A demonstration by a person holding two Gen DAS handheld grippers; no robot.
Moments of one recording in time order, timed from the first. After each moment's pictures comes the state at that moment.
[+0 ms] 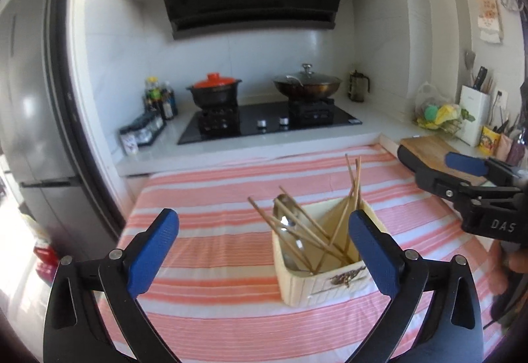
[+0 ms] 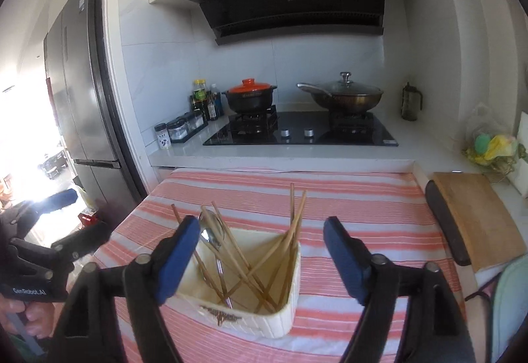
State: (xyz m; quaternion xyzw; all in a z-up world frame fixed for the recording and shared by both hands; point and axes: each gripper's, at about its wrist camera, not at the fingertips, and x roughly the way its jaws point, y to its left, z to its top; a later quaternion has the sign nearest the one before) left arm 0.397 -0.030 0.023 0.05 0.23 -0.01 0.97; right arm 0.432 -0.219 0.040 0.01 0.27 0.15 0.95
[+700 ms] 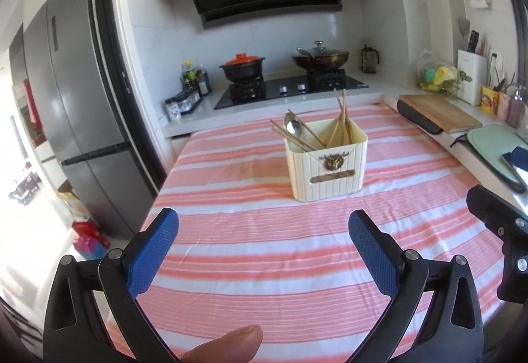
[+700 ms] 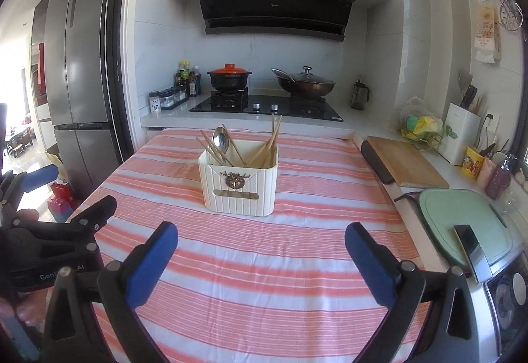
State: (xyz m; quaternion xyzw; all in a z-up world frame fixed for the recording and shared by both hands) left arm 0.219 -0.045 -0.007 0.07 0.26 0.04 0.96; right arm 0.190 -0.204 0.032 -0.04 0.28 0.06 0.96
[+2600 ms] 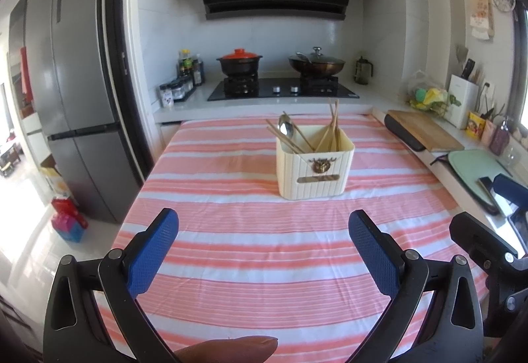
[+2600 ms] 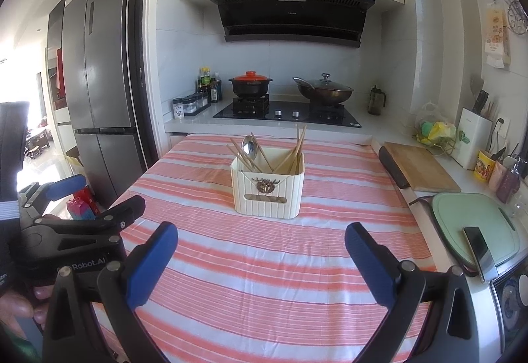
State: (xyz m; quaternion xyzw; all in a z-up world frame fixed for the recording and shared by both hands) left arm 0.204 -0.025 0.010 0.01 0.28 0.01 0.96; right arm 0.160 -0.181 0.052 -0.03 0.27 0.10 0.96
